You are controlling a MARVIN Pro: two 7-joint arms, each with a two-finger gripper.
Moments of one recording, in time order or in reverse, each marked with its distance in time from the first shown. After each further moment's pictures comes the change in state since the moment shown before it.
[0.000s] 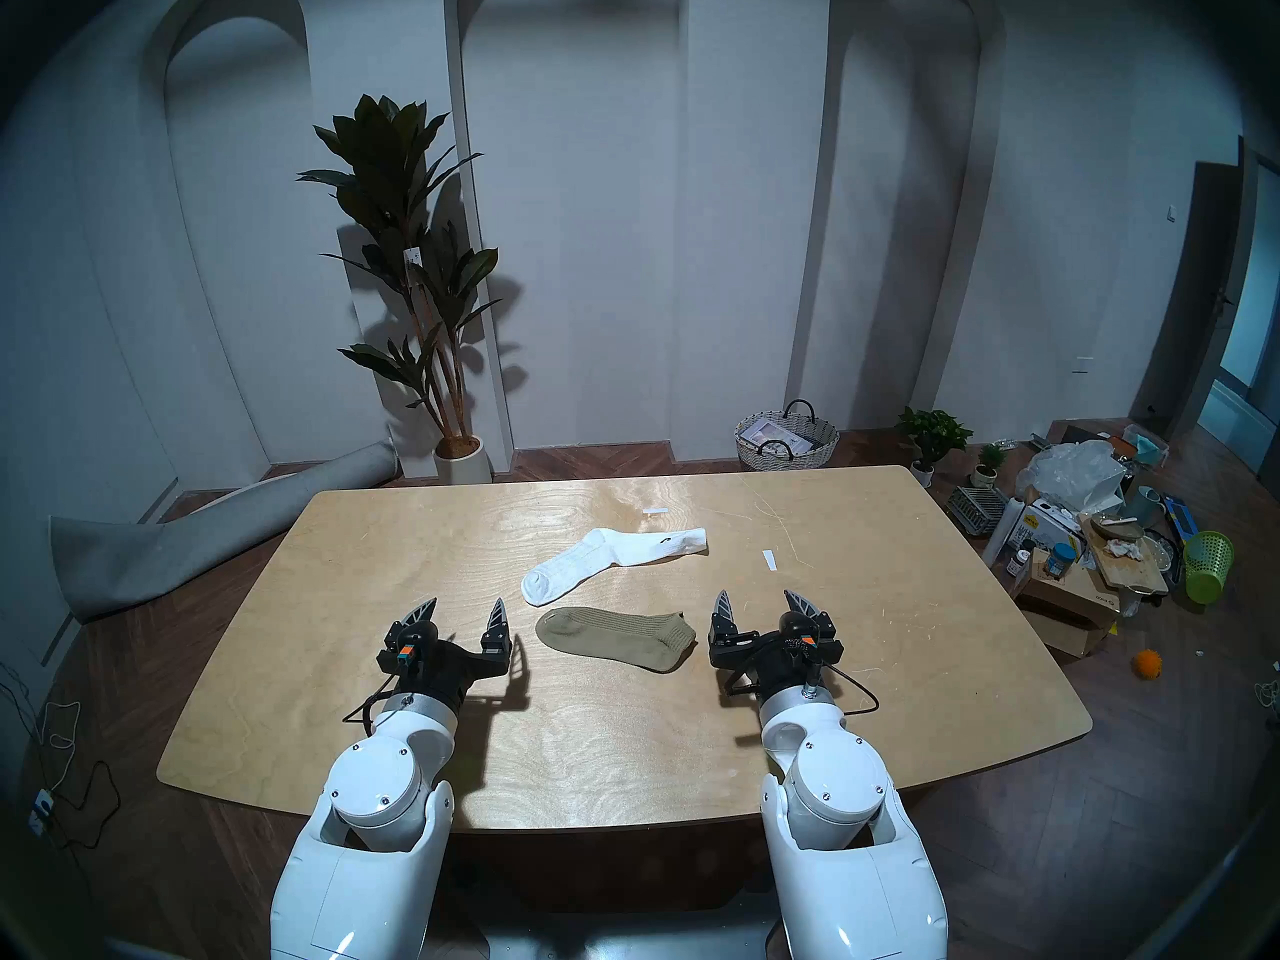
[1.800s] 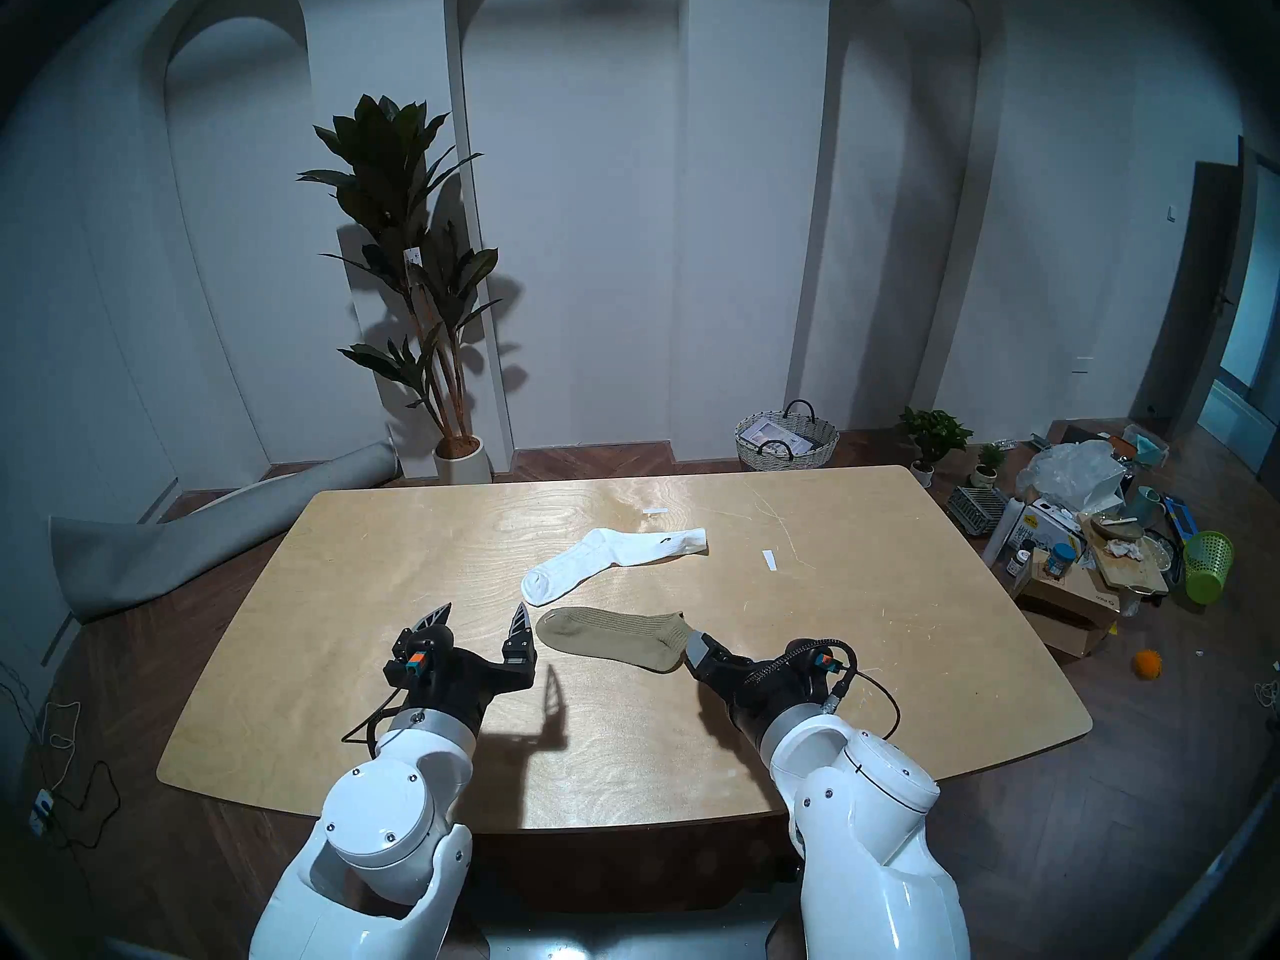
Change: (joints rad) left arm 0.143 0.112 0.224 -0.279 -0.066 0.164 0.285; right arm -0.106 -0.036 0.018 -0.229 0.650 0.536 -0.070
